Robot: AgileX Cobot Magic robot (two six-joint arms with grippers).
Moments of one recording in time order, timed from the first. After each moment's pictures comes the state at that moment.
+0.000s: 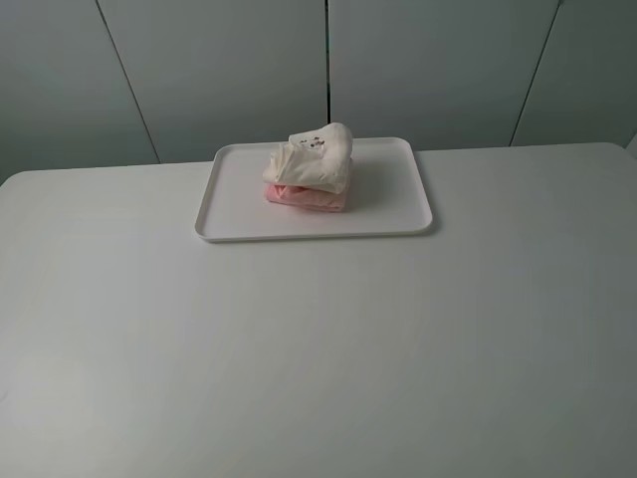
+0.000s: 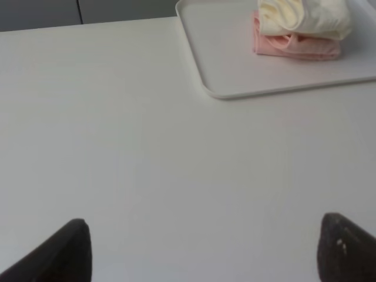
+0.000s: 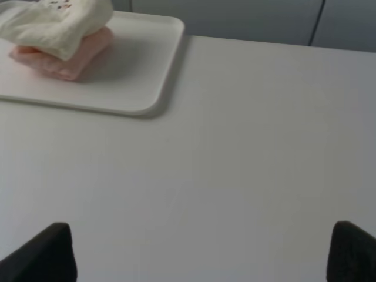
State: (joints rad) left arm -0.31 0.00 -0.52 0.09 1.09 -0.18; right arm 0.11 0.00 -0.50 0.01 1.10 -0.04
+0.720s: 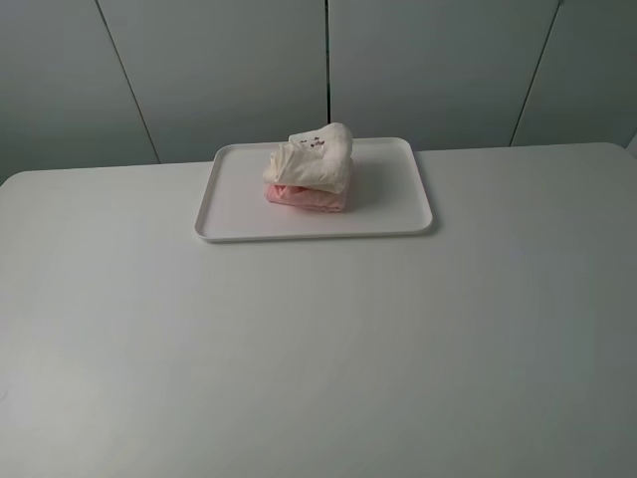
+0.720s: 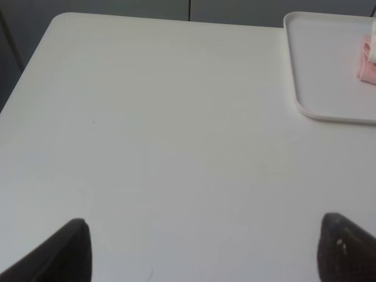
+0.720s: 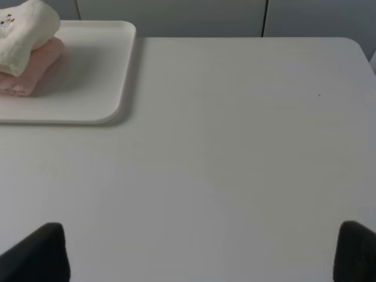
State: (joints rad) left arm -0.02 0.00 -0.52 0.09 1.09 -0.18; right arm -0.01 0.00 -0.50 0.04 1.10 -0.04
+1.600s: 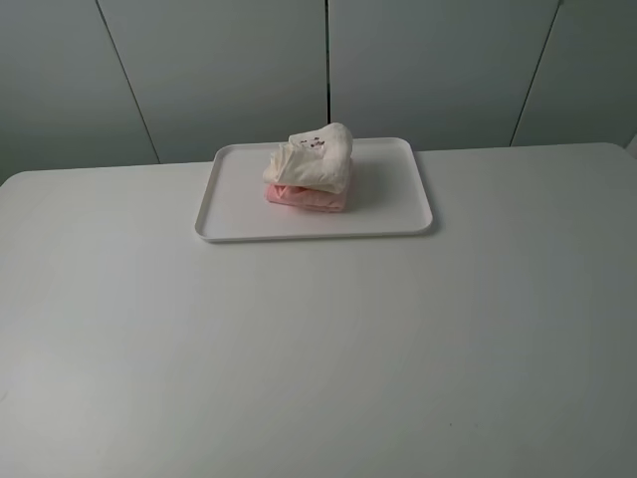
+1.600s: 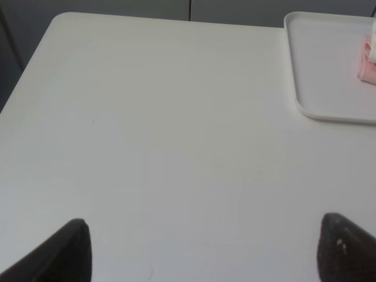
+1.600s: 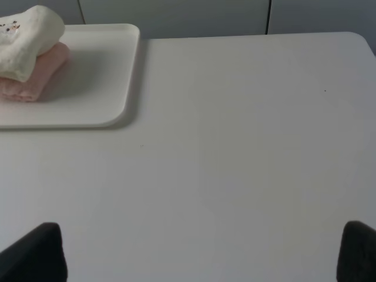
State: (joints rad) left arm -0.02 0.00 -0.52 0.09 1.09 -0.18; right arm -0.01 0.00 -0.50 0.04 1.10 0.00
